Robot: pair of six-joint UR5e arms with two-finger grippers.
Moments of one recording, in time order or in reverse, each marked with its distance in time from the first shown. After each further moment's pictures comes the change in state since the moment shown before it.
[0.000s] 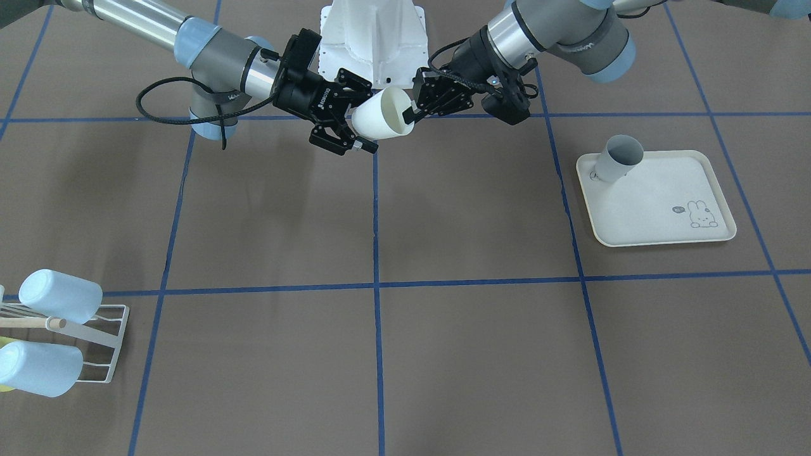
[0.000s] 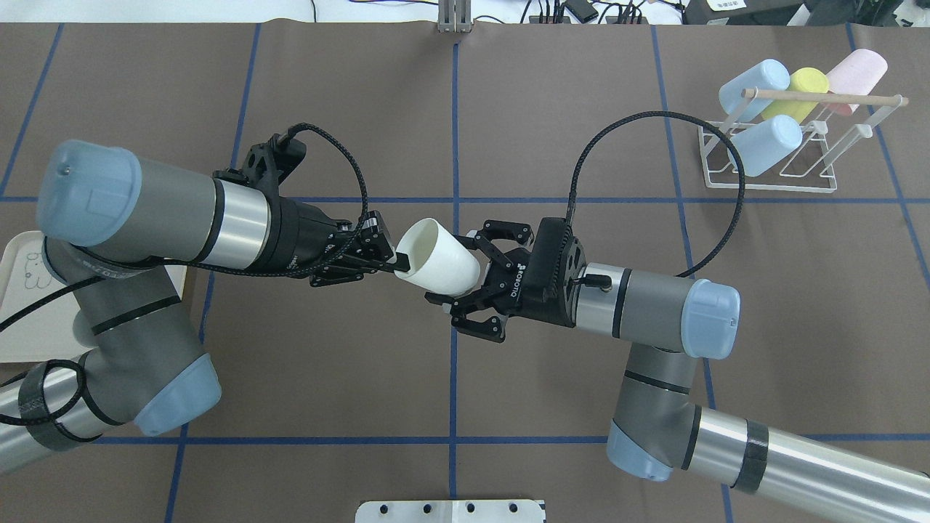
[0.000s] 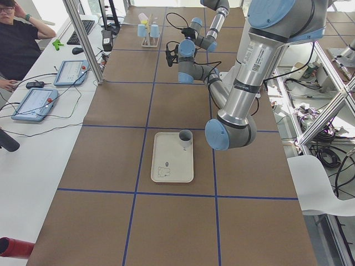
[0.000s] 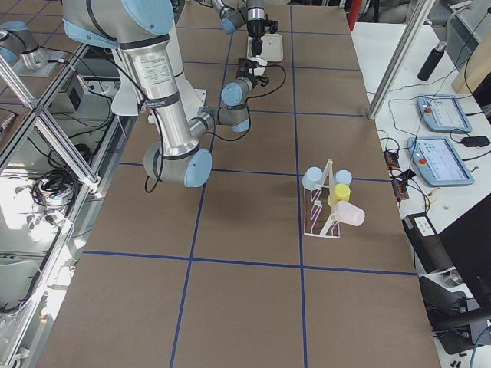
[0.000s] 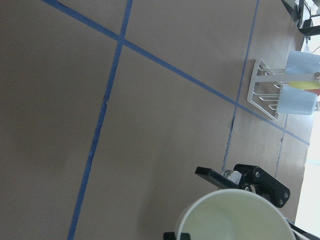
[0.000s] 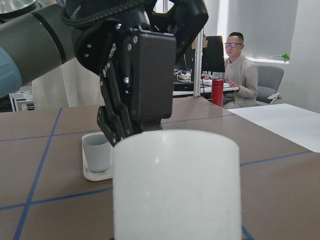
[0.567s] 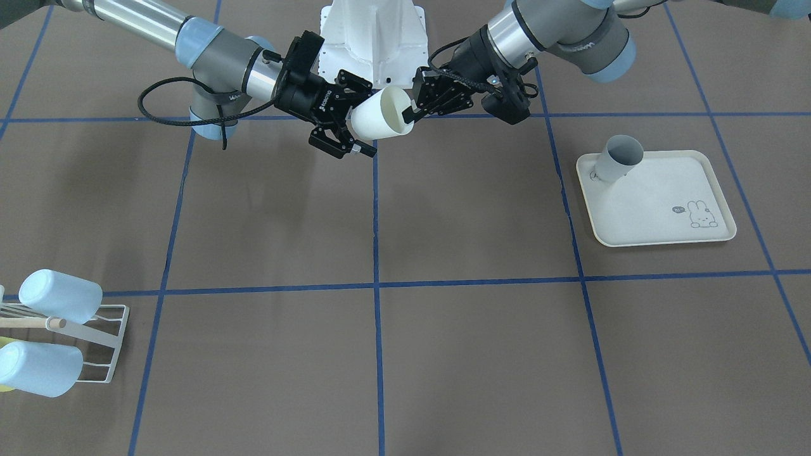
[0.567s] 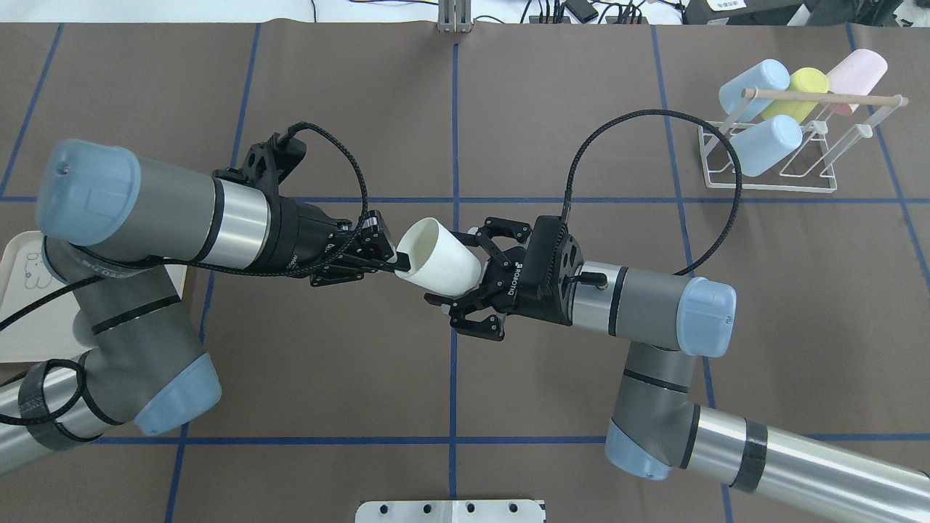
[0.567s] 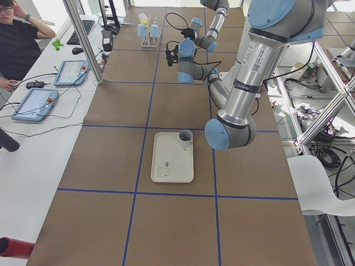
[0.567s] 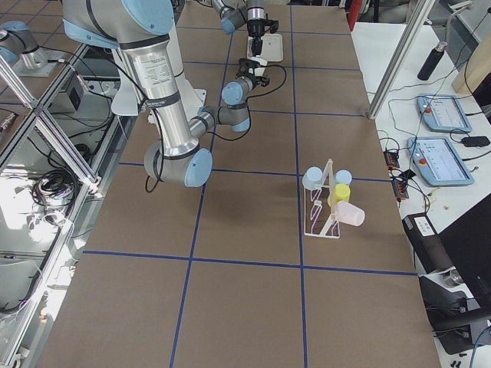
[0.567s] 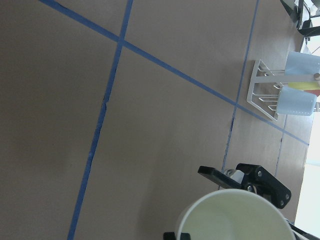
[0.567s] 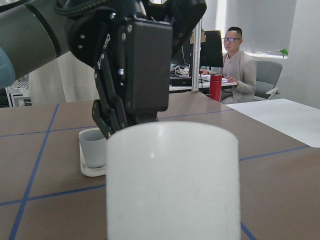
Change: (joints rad) left arm -0.001 -0.001 -0.001 -0.001 -0.001 -0.001; right arm 0.002 0.005 0.002 -0.030 0.000 0.001
